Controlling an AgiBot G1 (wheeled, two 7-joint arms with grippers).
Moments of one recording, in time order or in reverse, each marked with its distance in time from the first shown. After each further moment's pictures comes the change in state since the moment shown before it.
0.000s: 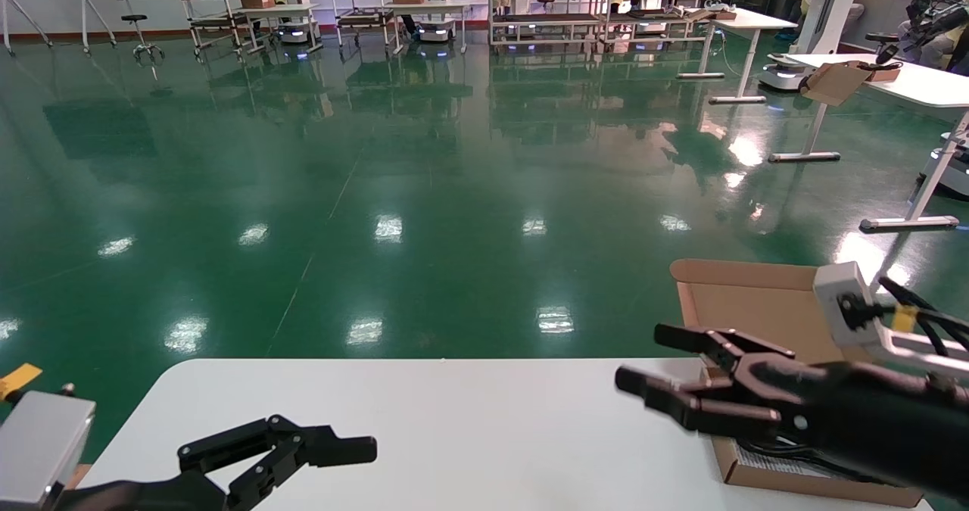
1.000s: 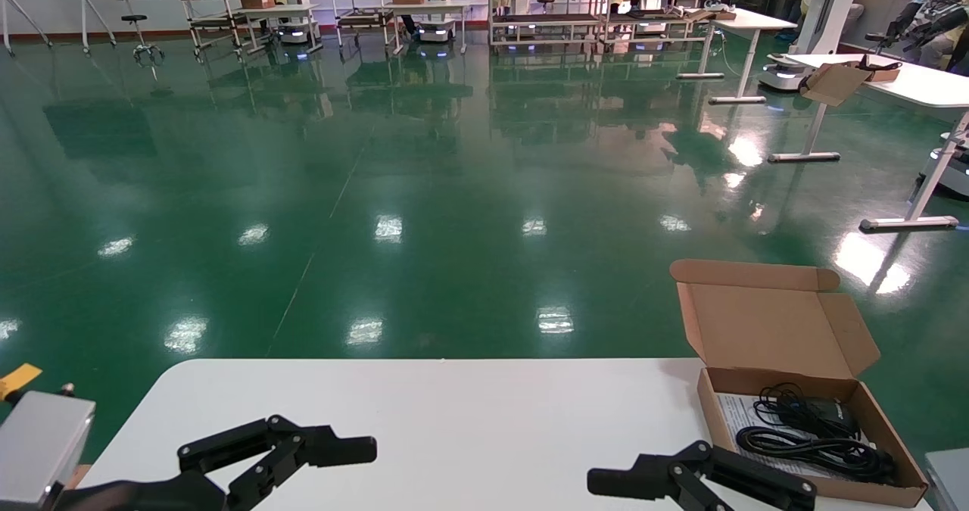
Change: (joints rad) left arm 0.000 0.000 0.000 0.000 0.000 0.000 0.000; right arm -0.224 0.095 0.208 0.406 0.113 -0.254 -0.183
